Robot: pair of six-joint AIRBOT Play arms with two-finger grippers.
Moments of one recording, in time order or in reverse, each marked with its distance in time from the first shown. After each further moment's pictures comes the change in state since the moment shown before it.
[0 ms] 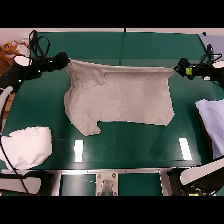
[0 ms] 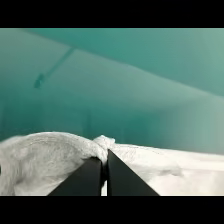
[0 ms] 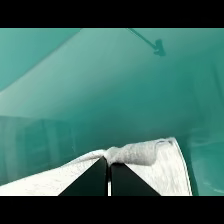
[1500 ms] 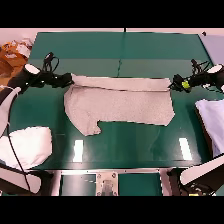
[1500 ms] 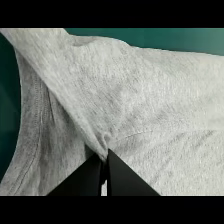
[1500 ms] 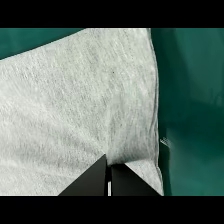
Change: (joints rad) left arm 0.041 -0.137 0.005 0.187 -0.314 -0.041; right arm -0.019 -0.028 -0.052 -0.226 0.328 0.008
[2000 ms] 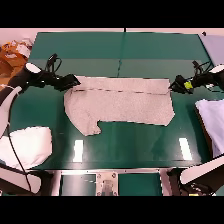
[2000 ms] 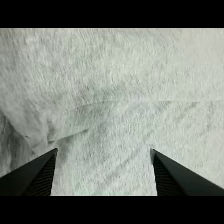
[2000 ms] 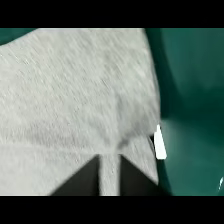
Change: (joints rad) left arm 0.003 0.000 0.030 0.000 -0.159 -0.006; right arm -0.045 0.007 0.032 -0.015 0.131 0.063
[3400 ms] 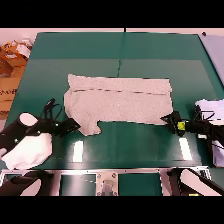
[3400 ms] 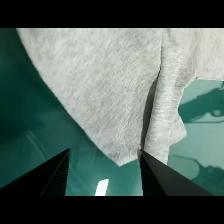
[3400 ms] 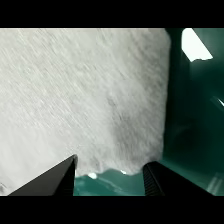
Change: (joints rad) left arm -0.139 0.701 -0.934 0.005 0.159 -0.249; right arm -0.093 0.705 -1.144 0.333 -0.359 -0.051
